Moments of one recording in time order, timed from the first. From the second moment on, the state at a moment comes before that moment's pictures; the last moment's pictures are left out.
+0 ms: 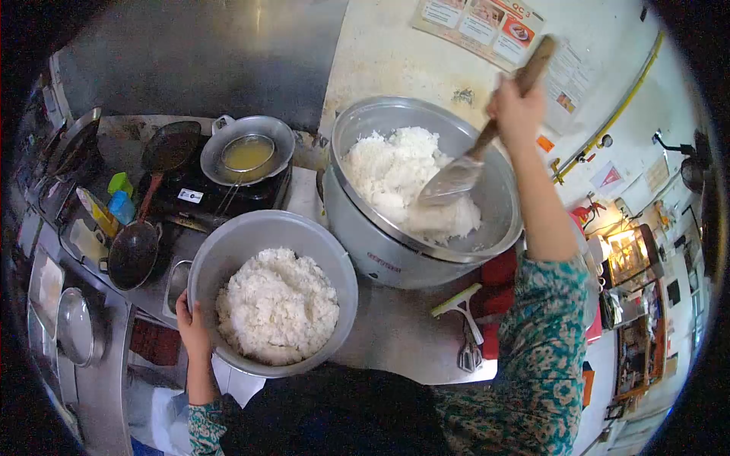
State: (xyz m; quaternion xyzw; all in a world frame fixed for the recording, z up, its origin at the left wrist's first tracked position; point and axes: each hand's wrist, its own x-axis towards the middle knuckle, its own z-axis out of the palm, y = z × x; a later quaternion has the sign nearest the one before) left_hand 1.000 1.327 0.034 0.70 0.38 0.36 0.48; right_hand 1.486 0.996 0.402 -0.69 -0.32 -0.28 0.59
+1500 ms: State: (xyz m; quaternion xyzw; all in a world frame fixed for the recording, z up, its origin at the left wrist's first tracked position) left_hand 0.991 1.332 0.030 0.65 0.41 0.31 0.56; right_hand 1.448 0.832 0.464 -0.84 -0.22 -0.29 -0.40
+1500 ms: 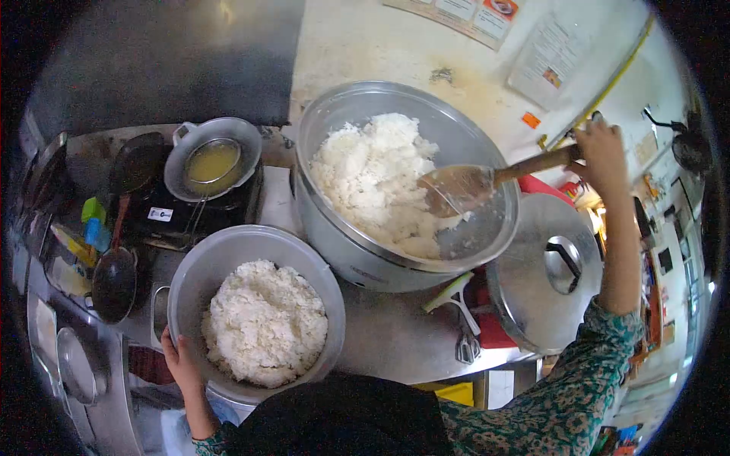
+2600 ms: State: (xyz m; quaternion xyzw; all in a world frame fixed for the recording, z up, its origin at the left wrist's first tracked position) left_hand 0.967 1.365 0.022 0.73 0.44 0.27 0.45; right_hand 1.463 0.758 0.246 -0.74 -0.12 -0.66 -0.08
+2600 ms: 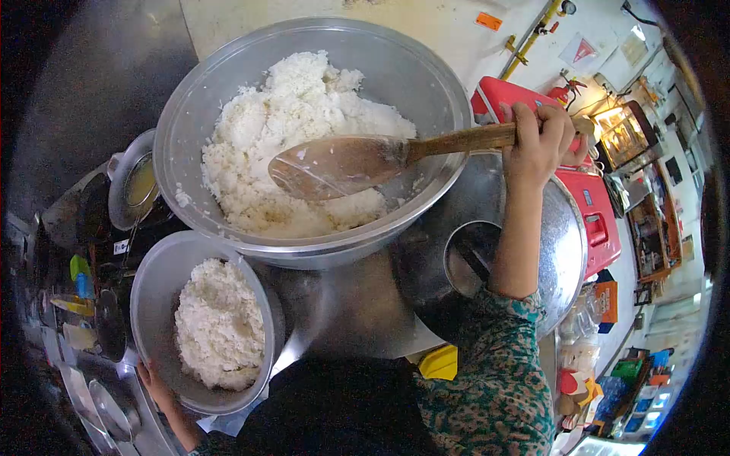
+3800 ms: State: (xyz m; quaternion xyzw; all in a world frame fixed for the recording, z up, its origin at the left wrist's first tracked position) left_hand 0.992 1.341 0.031 0.69 0.43 0.32 0.48; right_hand 1.440 0.879 0.283 -0.91 -0.38 -0.10 -0.10
